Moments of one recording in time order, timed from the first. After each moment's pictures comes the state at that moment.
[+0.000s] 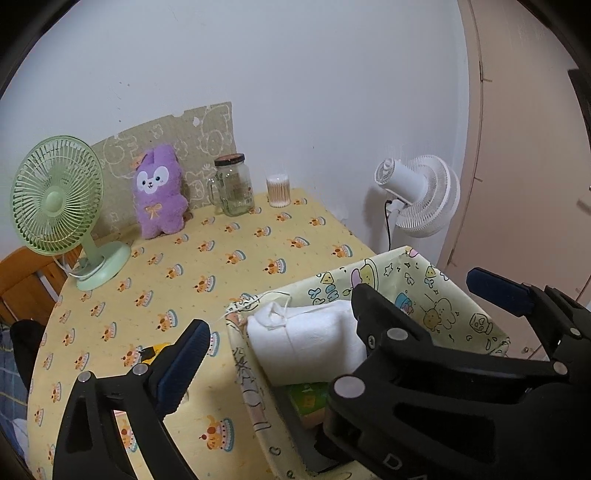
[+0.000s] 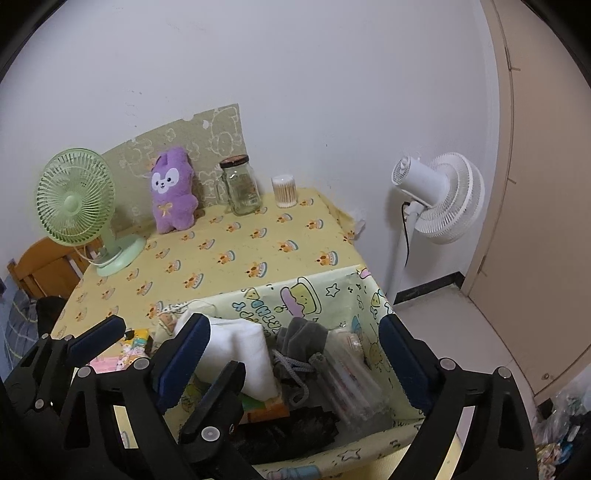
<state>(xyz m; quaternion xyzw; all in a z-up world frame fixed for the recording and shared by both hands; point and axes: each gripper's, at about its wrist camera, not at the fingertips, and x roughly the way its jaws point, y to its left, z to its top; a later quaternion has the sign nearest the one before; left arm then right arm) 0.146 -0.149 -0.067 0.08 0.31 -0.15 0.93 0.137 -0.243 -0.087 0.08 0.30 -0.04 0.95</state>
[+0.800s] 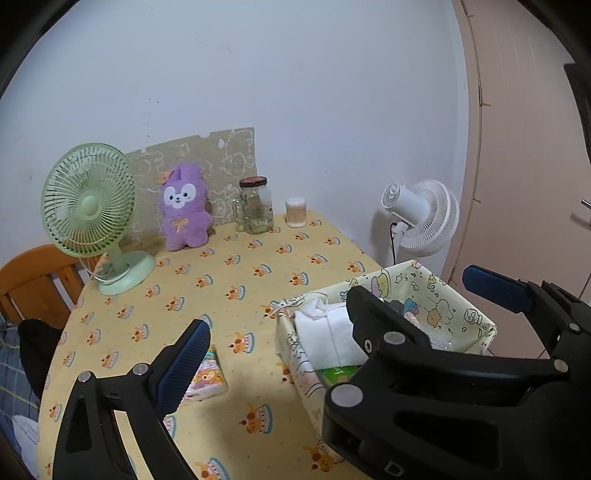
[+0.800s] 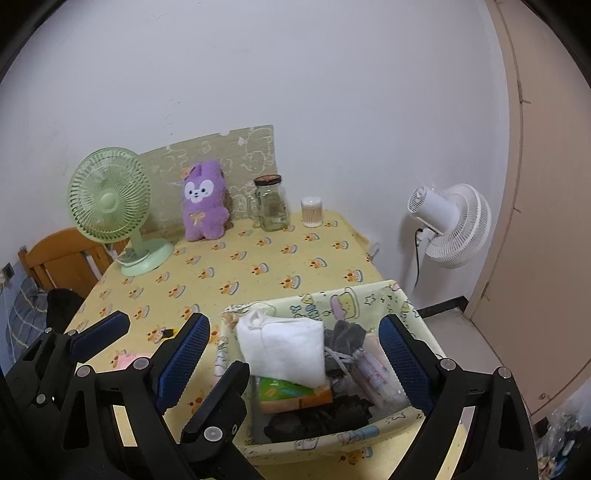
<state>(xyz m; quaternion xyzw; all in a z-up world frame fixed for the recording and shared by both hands) 0.109 -0.098 -0.047 0.06 0.27 -0.15 0.95 0.101 -0.194 -0.059 0.05 0.26 -0.02 0.96</state>
